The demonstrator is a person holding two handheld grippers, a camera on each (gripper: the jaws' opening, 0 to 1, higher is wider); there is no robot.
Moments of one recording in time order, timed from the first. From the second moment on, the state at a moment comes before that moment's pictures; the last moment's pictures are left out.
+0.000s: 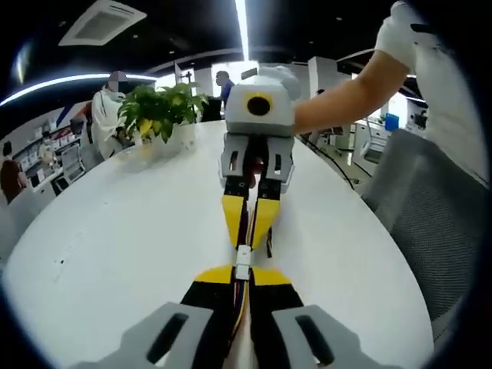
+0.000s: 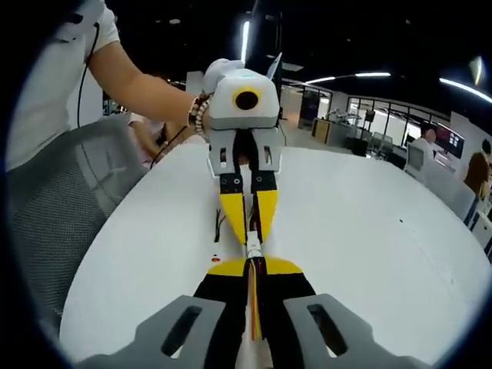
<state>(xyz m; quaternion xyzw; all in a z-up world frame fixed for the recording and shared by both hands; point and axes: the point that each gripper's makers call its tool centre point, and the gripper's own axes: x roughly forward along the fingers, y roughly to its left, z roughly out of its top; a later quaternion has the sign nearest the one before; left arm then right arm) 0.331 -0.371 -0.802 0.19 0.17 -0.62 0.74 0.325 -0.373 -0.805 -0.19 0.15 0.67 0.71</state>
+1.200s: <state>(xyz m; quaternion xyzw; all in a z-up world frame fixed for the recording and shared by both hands) 0.366 -0.366 -0.843 0.15 0.22 -0.61 0.75 0.362 -0.365 -0.848 -0.13 0.19 0.66 0.71</state>
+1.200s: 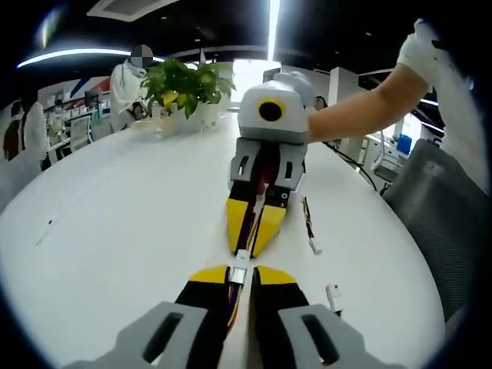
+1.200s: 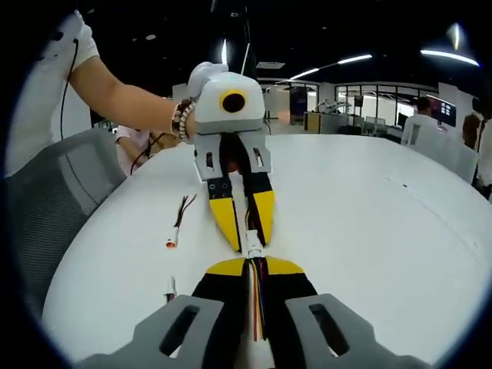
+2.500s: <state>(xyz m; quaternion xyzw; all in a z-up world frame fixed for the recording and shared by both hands) 0.304 -0.325 -0.751 0.13 0.14 -0.54 0.82 0.296 -0.385 -0.762 -0.16 0.15 0.63 0.74</state>
